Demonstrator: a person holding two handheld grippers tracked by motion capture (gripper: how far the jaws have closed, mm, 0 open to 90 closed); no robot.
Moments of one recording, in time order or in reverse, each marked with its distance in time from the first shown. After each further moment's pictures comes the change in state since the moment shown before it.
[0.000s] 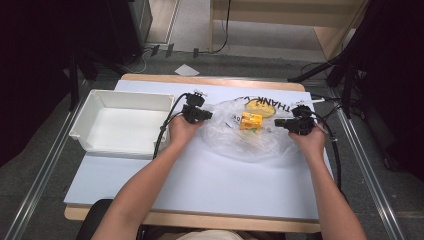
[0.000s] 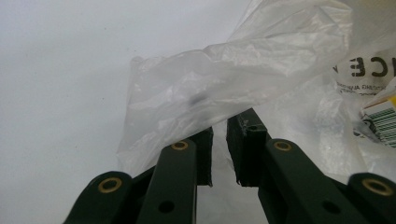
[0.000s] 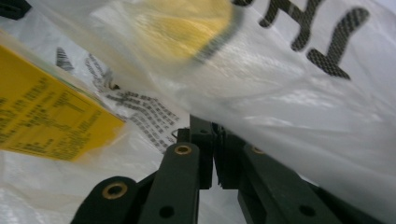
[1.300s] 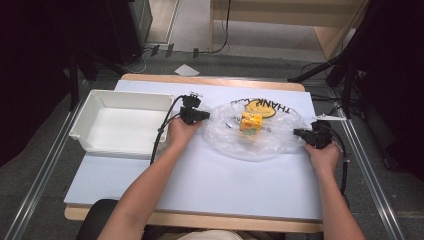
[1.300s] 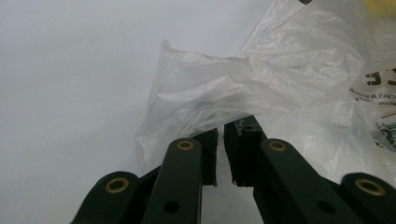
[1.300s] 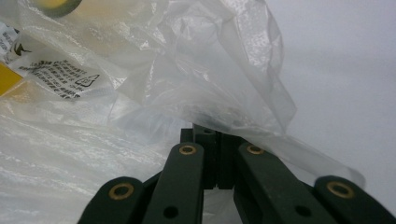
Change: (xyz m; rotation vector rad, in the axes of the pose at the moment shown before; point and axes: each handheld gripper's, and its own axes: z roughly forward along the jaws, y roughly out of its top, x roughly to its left) left arm 0.013 -0.009 0.006 -0.057 -0.034 -0.068; right arm -0.043 -0.058 -0.020 -0.118 -0.121 0.089
